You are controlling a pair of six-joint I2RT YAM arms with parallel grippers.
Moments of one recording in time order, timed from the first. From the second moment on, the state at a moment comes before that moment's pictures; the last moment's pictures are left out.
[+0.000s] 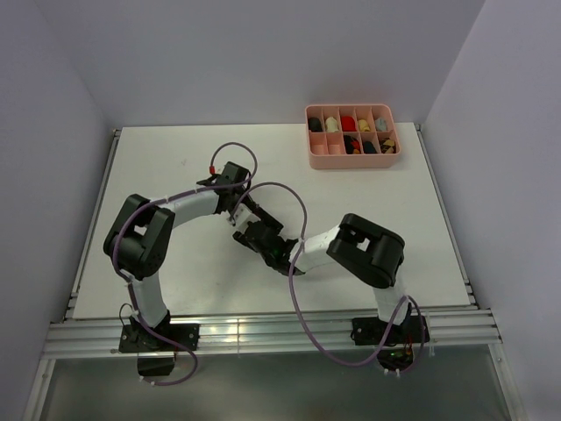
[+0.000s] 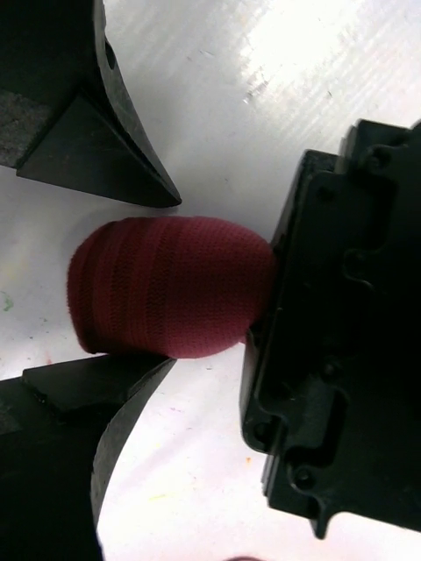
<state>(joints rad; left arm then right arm) -0.53 1.86 1.17 -0.30 -0.04 -1.01 1.05 1.95 0.90 0.53 0.55 -0.22</state>
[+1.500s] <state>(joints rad) 0.08 0.98 1.06 -0.46 -0.30 -0.73 0.59 1.71 1.19 0.02 0.38 -0.12</state>
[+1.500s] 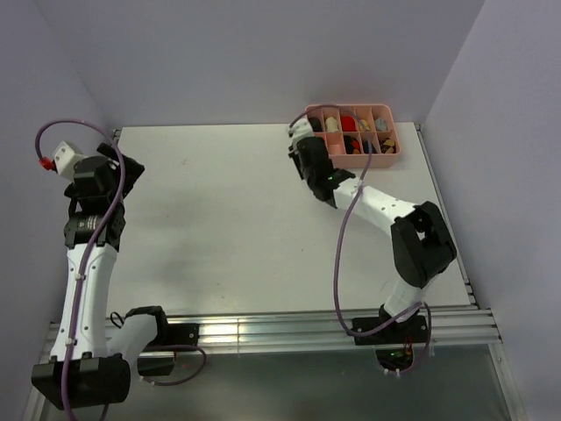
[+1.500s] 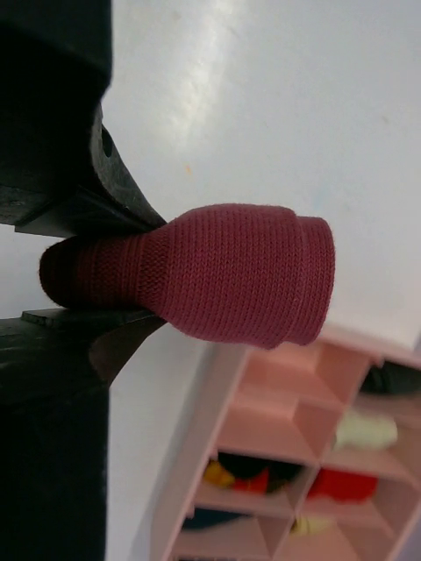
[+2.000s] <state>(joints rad) 0.08 0.97 0.94 -0.48 -0.45 -0.63 0.32 2.00 1.60 -0.12 0.38 -0.15</state>
